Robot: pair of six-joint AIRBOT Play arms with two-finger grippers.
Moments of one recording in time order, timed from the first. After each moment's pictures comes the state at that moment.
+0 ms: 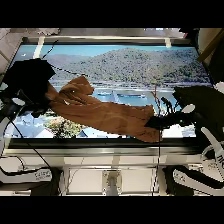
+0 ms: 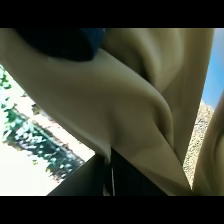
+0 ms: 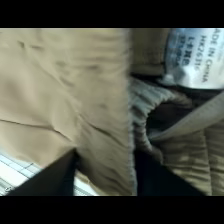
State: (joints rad) left arm 0.36 -1.43 0.88 1.05 -0.64 -1.61; right arm -0.12 -1.24 0.65 -0.87 1.13 1.14
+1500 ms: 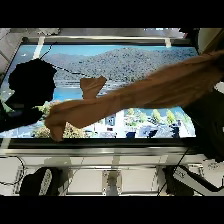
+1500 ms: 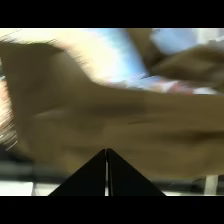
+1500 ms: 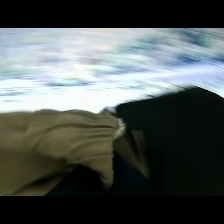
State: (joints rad) left arm 0.30 -0.57 0.84 1.20 -1.38 -1.48; right arm -0.52 -1.12 1.61 -1.30 1.34 1.26
